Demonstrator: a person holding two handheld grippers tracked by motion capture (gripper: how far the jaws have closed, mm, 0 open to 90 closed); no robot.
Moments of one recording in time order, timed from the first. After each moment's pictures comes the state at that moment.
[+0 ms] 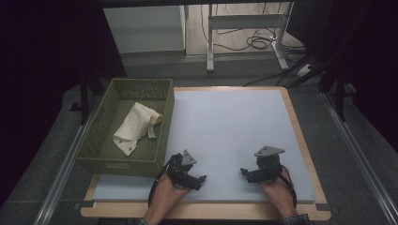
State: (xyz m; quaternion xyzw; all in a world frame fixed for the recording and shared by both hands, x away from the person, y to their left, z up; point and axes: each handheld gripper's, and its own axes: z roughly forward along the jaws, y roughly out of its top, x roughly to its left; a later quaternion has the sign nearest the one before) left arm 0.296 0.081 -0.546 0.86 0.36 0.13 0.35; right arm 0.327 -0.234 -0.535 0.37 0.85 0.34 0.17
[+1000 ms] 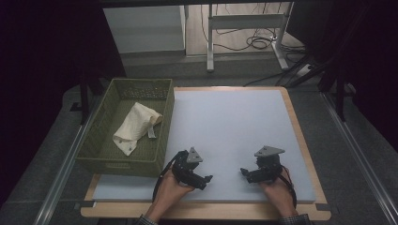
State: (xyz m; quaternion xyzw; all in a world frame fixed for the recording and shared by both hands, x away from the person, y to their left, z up) left arm 0.296 0.065 -0.521 0.87 0.32 0.11 0.36; right arm 0.326 -0.234 -0.535 0.37 0.85 0.34 0.18
